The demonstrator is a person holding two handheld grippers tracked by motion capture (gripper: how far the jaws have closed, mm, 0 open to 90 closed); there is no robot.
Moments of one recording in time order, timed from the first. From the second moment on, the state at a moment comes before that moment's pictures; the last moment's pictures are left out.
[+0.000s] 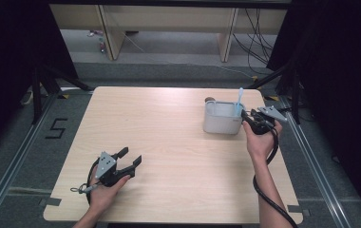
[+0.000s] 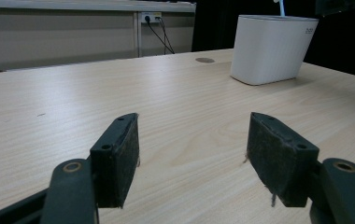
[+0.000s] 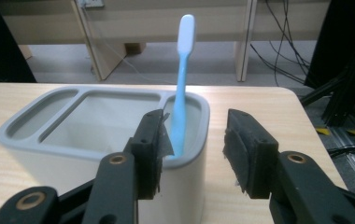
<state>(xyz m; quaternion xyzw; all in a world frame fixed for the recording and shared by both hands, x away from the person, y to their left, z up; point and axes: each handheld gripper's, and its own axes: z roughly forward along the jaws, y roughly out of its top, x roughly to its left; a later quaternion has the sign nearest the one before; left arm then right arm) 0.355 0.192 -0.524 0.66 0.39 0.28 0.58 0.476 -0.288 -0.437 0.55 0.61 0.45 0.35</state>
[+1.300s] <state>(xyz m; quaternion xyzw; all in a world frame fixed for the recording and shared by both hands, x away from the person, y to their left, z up) 0.355 0.192 -0.524 0.66 0.39 0.28 0.58 0.359 -0.276 -0.506 0.54 0.66 0.46 0.24</state>
